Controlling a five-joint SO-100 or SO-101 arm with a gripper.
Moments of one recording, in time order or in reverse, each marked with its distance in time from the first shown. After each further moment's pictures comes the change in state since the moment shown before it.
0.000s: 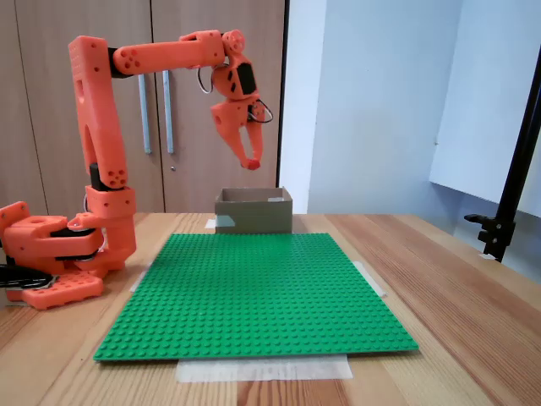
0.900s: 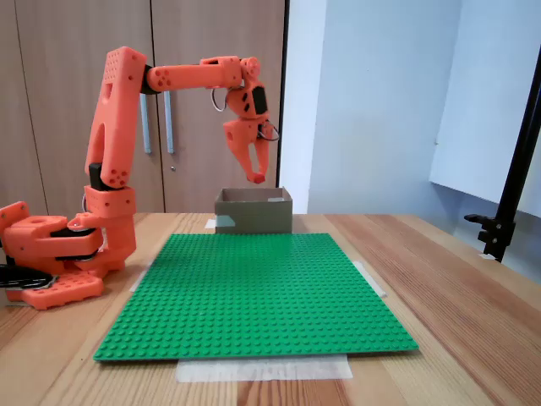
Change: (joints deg) arm -2.2 -16.5 -12.0 0.0 2.4
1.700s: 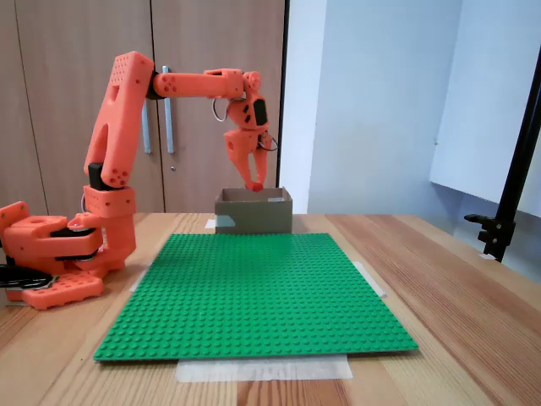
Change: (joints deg) arm -1.8 -3.9 0.0 -2.5 -1.1
